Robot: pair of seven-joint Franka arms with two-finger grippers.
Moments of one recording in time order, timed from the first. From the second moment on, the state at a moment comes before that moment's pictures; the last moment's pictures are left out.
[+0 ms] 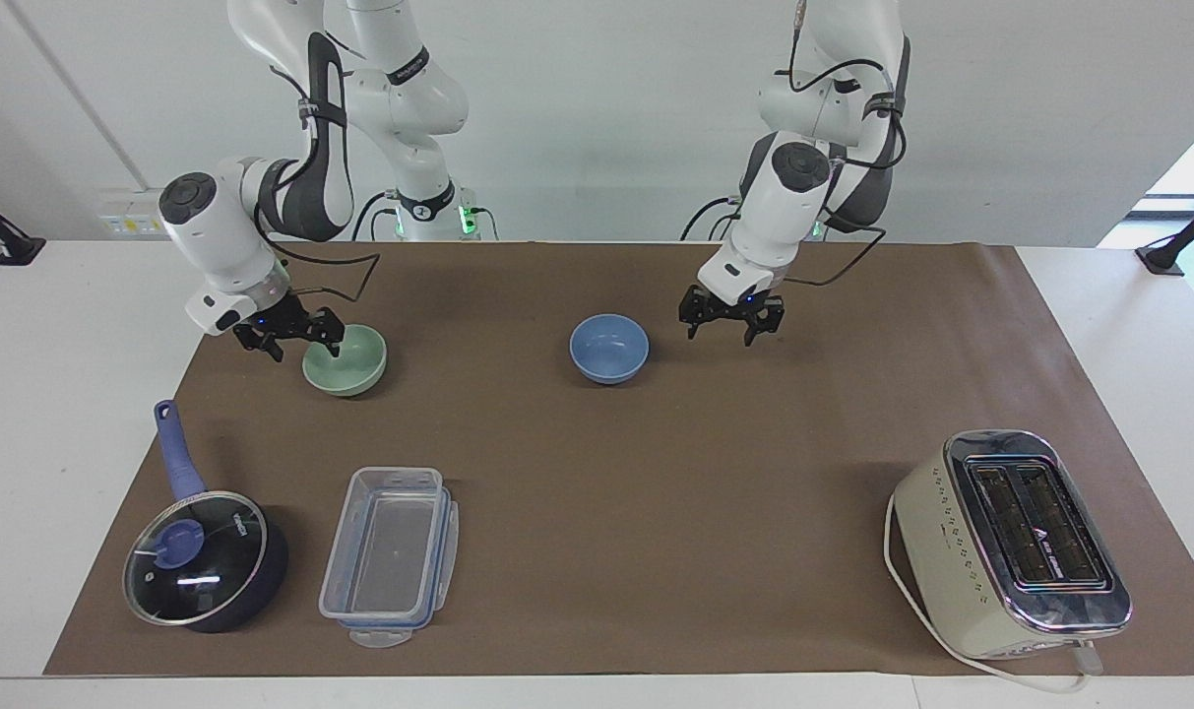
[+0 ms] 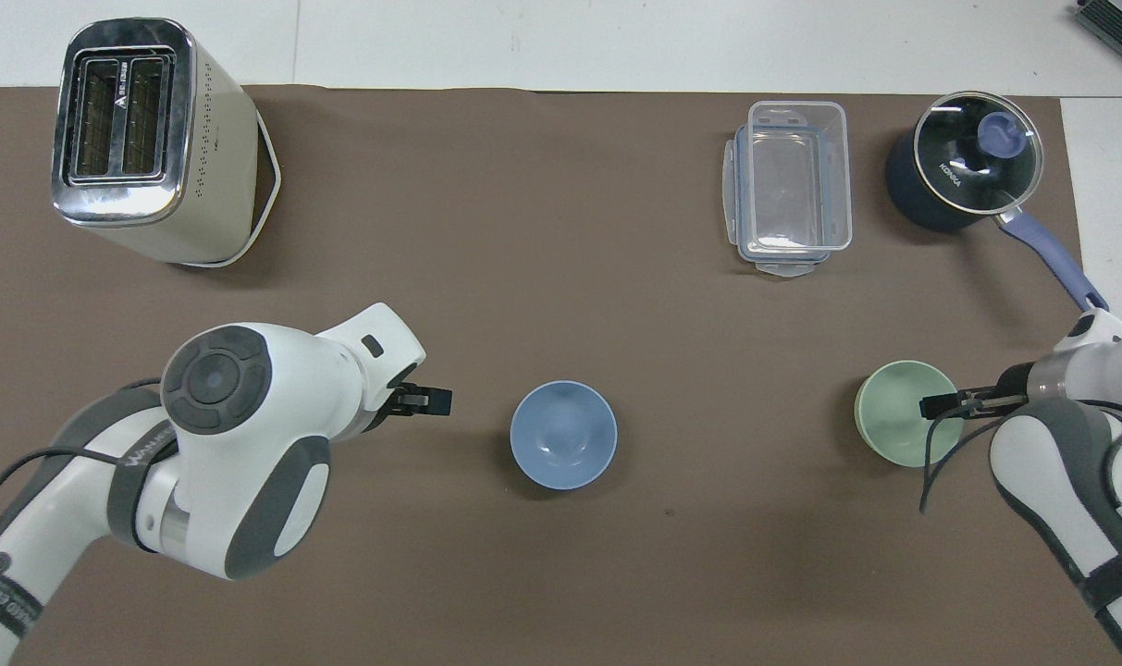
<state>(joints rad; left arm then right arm) -0.44 -0.06 0.01 -2.19 -0.10 2.20 -0.20 -0.17 -0.02 -0.07 -2.34 0.04 2.28 -0.35</state>
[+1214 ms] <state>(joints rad) -0.05 0.00 0.02 -1.56 -0.05 1.61 0.22 -0.19 -0.01 -0.07 -2.19 0.11 2.14 -0.37</state>
